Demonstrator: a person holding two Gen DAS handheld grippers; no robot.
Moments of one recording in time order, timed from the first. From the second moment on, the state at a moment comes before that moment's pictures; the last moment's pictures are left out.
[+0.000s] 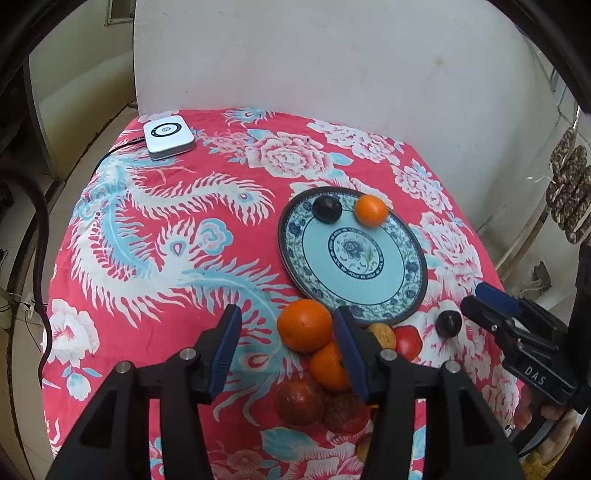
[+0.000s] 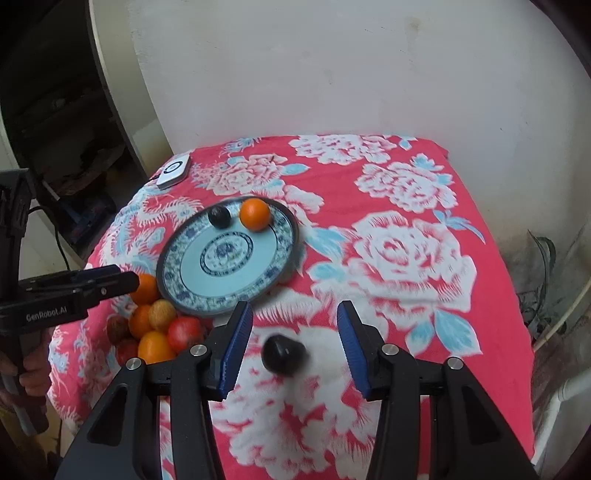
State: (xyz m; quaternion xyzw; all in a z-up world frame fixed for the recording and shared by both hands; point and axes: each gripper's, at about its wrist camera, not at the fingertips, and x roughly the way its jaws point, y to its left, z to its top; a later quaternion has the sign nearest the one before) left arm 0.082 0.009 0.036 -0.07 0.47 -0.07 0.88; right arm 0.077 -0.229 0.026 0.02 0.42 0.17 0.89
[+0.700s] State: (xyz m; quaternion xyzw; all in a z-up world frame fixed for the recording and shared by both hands) left arm 0.087 0.007 0.023 -0.08 0.48 -0.08 0.87; right arm 0.062 -0.221 0.005 0.02 0.44 0.18 0.88
